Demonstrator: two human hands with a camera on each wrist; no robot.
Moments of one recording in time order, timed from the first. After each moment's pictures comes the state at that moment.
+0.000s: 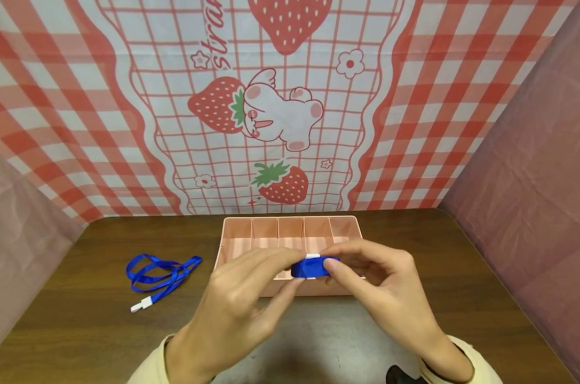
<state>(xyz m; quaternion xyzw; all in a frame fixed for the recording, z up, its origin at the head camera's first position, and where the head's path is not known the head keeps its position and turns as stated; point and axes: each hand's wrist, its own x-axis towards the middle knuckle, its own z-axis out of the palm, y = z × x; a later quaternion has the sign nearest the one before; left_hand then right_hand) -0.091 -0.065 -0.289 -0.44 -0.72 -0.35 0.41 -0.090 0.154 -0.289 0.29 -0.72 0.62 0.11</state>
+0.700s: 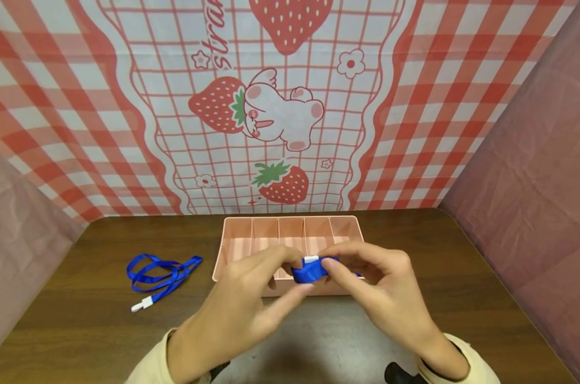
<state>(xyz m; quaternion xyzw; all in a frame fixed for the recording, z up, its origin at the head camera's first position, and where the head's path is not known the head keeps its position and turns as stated) -0.098 -0.066 -0.297 -0.44 -0.76 -0.38 0.28 -0.094 0.150 -0.295 0.31 -0.73 0.58 0.15</state>
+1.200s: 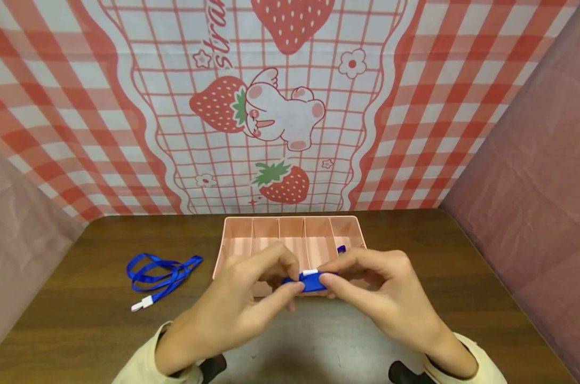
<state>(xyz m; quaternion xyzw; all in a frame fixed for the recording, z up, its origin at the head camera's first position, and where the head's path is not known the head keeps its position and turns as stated) -0.100 -0.075 -0.290 -0.45 -0.73 -0.51 0.12 -0.097 0.155 -0.292 0.40 -0.69 0.60 0.10</state>
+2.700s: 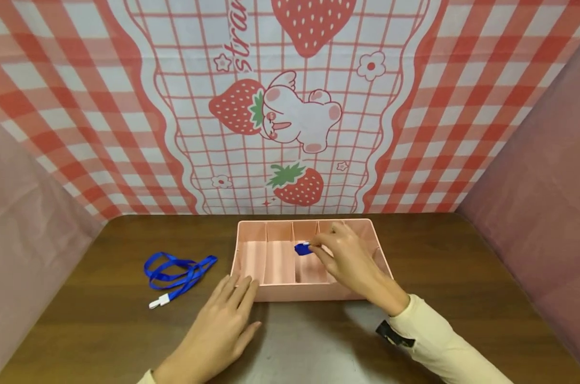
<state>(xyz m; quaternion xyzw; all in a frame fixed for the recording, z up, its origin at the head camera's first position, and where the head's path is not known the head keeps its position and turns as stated) -0.099 -0.143 -0.427 -0.31 -0.92 -0.05 0.21 -0.208 0.130 -0.385 0.39 -0.85 0.23 0.29</state>
